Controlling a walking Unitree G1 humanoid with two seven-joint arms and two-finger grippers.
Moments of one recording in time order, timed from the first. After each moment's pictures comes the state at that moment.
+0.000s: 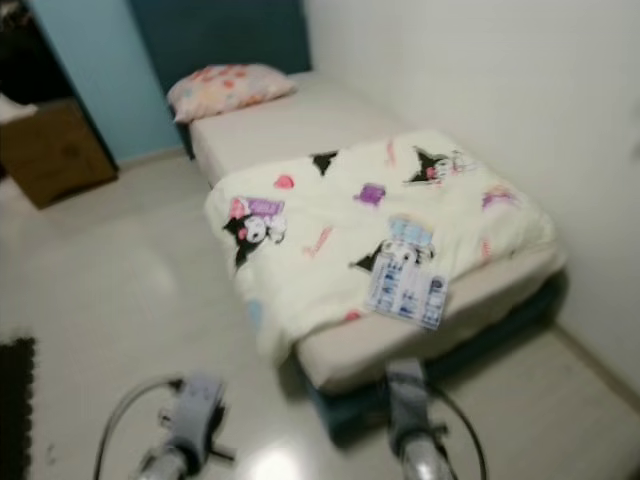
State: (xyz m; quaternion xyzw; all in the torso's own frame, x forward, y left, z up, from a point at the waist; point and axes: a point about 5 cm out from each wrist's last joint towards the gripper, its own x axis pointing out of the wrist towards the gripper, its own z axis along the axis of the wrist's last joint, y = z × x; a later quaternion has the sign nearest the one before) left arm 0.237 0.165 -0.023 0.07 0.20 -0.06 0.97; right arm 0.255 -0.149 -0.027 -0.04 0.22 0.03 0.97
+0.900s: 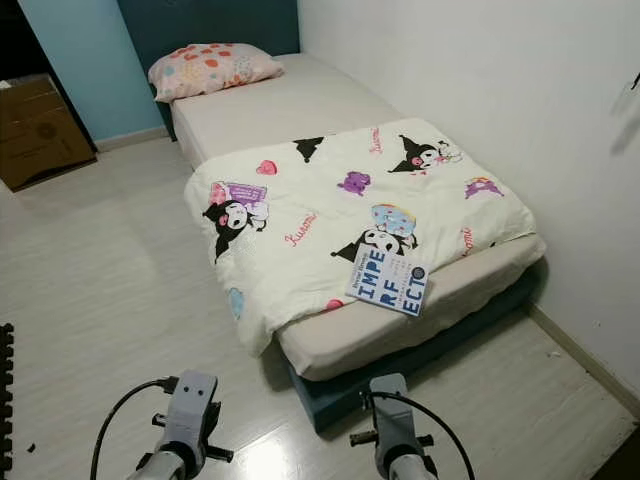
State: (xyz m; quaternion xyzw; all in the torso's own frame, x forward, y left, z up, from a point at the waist) left arm 0.243 0.167 -0.019 0.06 0.19 -0.04 0.98; right arm 0.240 -0.144 -0.036 -0.06 0.23 0.06 0.97
